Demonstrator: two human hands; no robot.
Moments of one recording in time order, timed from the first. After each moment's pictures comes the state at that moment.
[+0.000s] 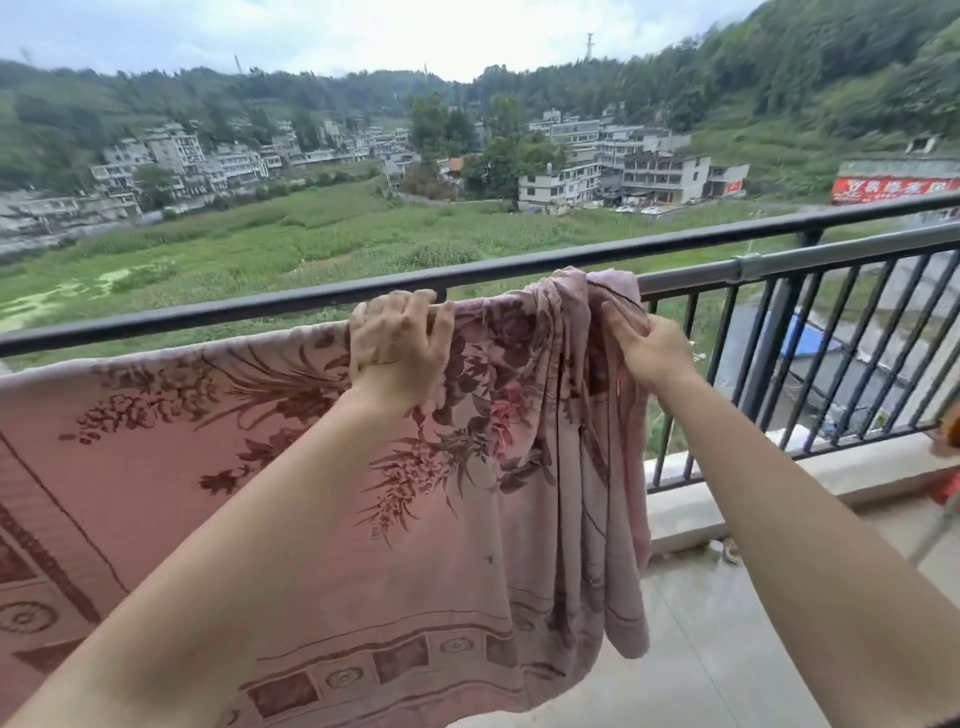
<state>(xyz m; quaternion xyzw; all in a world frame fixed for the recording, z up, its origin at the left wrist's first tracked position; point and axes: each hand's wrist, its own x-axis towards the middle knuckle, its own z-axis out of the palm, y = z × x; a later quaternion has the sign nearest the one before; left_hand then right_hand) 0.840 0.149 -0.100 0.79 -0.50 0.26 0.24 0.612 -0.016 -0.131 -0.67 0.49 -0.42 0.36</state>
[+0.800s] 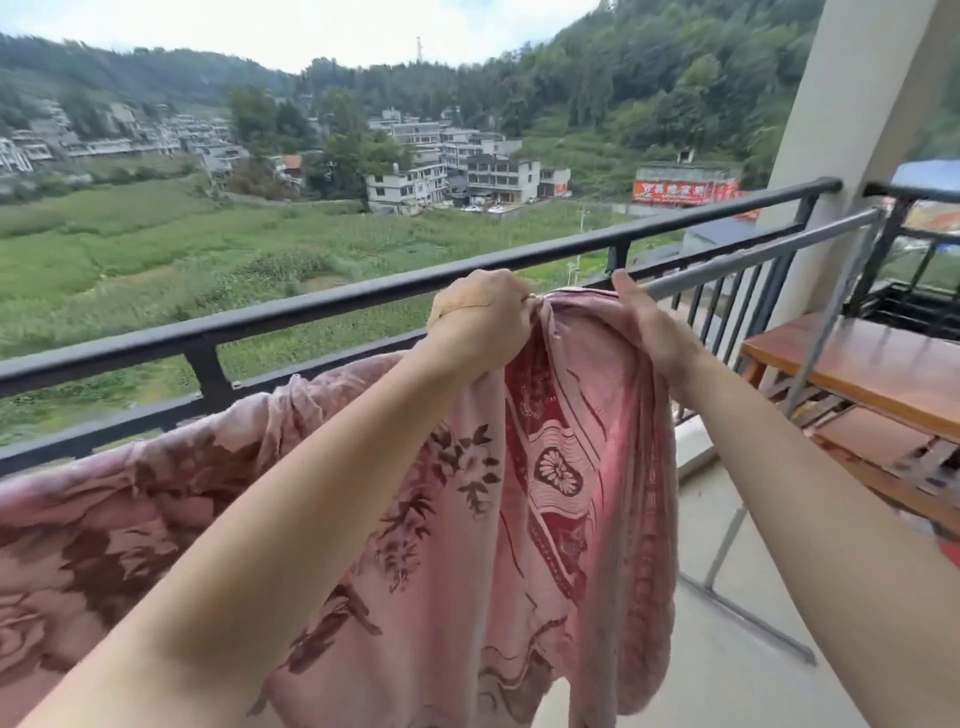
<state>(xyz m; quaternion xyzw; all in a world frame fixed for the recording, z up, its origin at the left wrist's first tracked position) 0.652 -0.149 -0.051 0.65 -0.71 0.11 0.25 0.449 -0.207 -0.095 -0.59 0.52 -0.42 0.46</state>
